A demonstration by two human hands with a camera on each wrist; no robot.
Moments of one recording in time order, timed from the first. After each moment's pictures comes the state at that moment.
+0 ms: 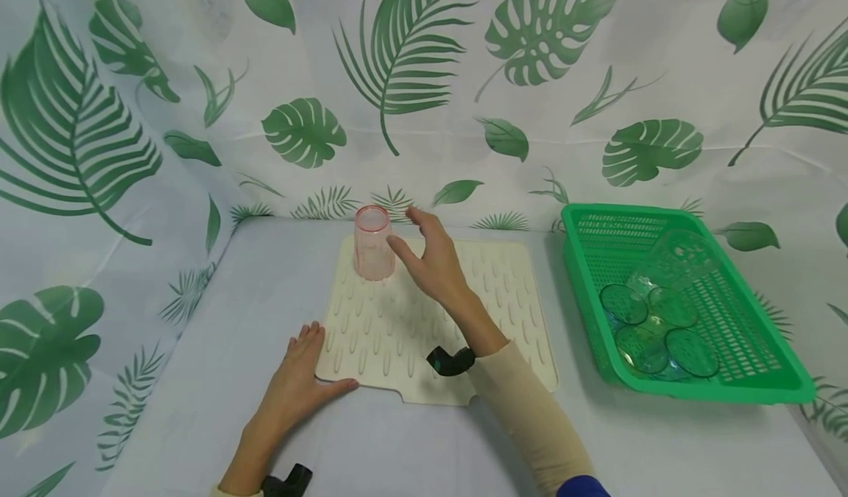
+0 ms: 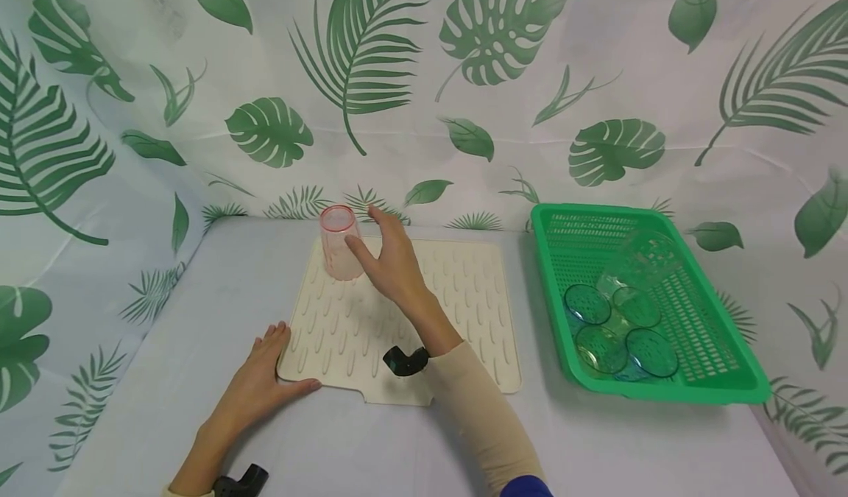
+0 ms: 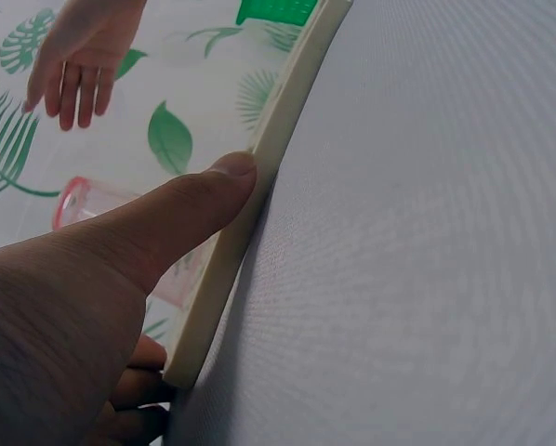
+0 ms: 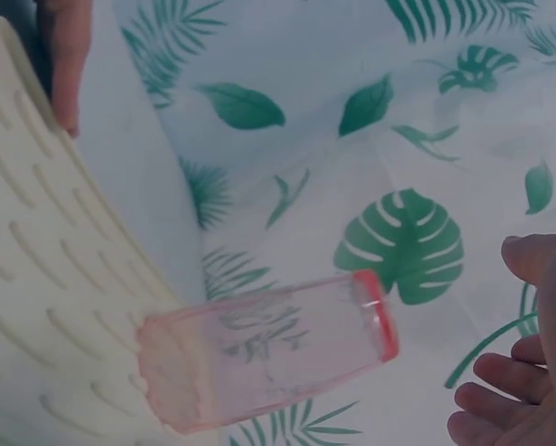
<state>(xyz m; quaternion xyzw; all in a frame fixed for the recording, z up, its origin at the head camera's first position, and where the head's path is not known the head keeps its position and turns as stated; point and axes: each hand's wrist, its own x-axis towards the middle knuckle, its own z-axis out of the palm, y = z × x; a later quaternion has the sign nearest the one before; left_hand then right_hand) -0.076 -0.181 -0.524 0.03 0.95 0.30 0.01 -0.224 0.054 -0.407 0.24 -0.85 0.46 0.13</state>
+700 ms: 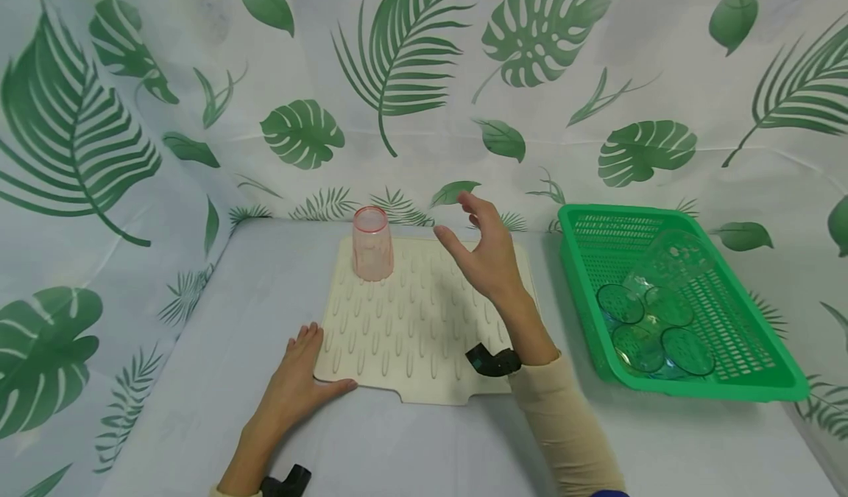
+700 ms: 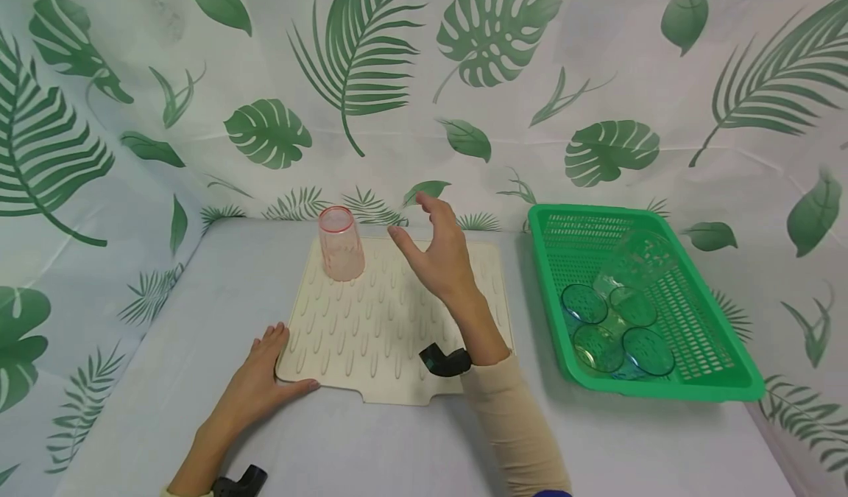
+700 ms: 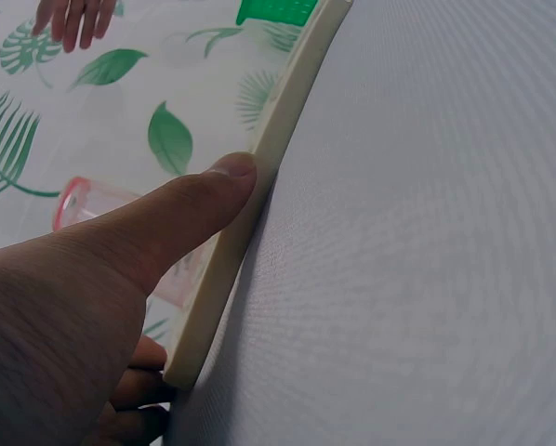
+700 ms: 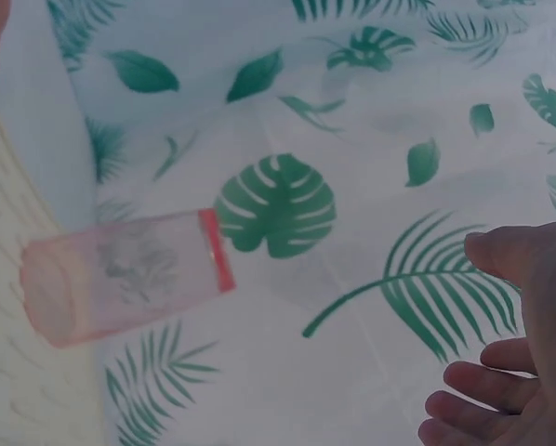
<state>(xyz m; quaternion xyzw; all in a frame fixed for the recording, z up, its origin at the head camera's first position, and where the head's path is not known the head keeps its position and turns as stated) -0.076 -0.181 -0.525 0.03 0.95 0.30 0.01 -0.206 0.114 -0.367 0.22 -0.84 0.46 0.20</state>
